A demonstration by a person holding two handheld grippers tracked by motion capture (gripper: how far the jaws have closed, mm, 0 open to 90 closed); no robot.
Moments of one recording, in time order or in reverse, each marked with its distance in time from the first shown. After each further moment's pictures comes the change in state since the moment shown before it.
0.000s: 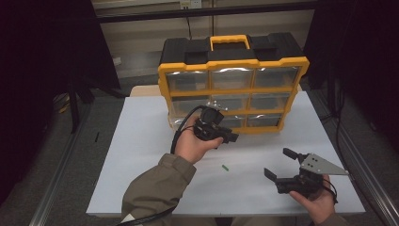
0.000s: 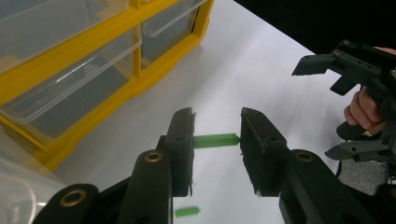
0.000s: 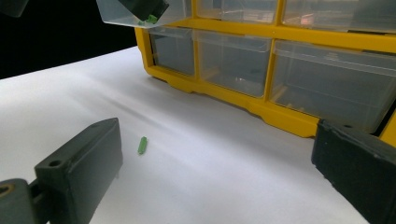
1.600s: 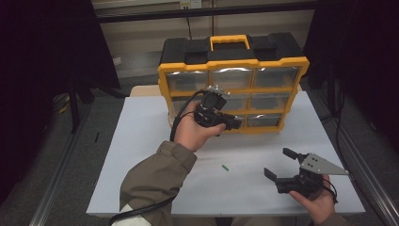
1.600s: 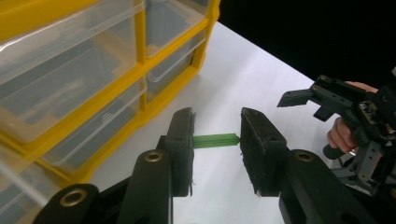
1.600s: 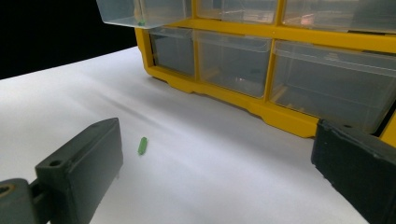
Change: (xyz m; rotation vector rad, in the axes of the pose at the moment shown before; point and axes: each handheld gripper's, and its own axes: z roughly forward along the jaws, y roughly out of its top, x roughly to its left) left arm -0.005 0.036 -0.024 -0.035 0.012 0.022; right arm 0.000 0.000 0.000 -0.002 0.000 -0.003
